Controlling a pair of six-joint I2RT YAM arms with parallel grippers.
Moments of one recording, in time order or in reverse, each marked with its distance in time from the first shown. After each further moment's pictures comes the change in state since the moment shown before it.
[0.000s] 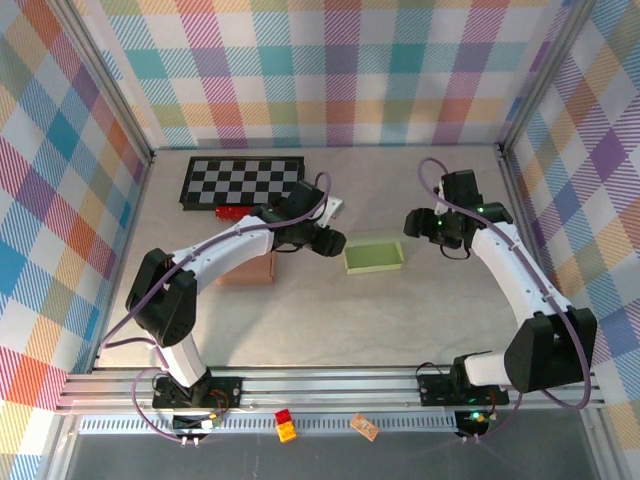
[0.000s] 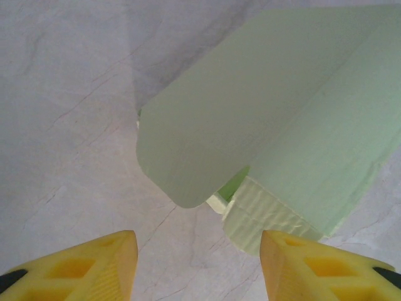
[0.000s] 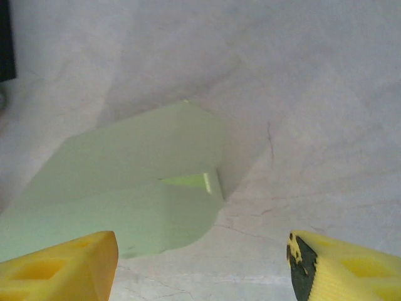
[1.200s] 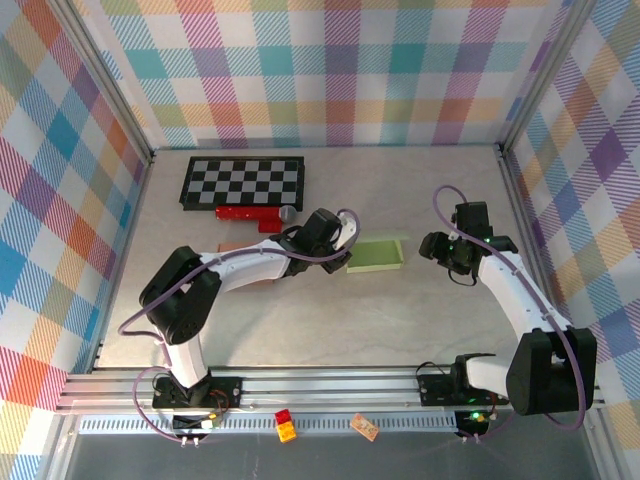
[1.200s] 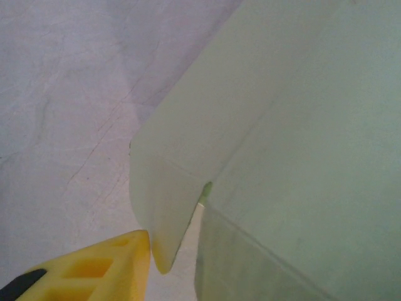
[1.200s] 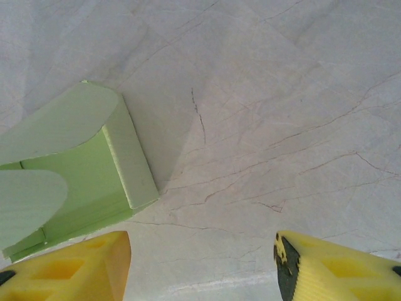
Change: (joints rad) left arm -0.114 0.062 -0.195 0.393 -0.238 0.292; right arm -0.086 -0.129 -0.292 0.169 0.018 0.071
